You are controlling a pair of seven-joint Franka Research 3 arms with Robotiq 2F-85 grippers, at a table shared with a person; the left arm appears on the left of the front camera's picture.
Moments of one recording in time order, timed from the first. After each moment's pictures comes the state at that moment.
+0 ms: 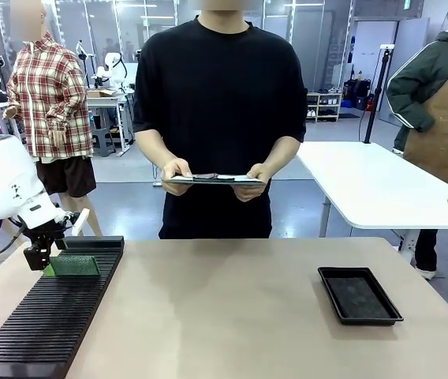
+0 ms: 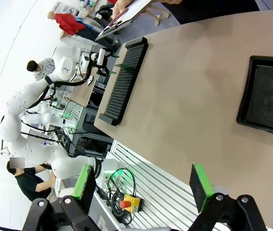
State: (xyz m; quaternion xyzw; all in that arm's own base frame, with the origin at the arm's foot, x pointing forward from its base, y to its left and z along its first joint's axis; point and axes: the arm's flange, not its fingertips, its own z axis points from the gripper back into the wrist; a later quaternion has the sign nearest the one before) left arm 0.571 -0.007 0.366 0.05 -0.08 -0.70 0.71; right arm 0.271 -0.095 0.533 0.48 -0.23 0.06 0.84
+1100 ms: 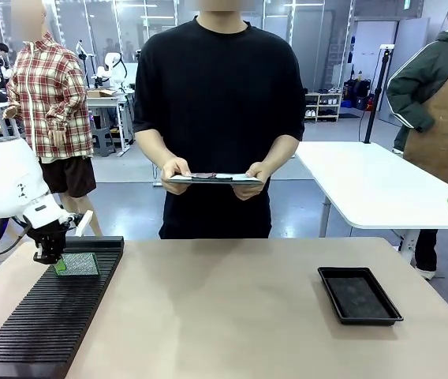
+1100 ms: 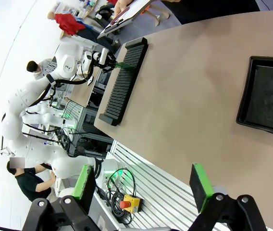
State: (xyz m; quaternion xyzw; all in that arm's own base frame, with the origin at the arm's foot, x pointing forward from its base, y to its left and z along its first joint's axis) left arm 0.579 -0.011 0.360 0.03 -0.07 -0.70 0.71; right arm 0.271 -0.095 0.533 0.48 -0.23 0.06 0.84
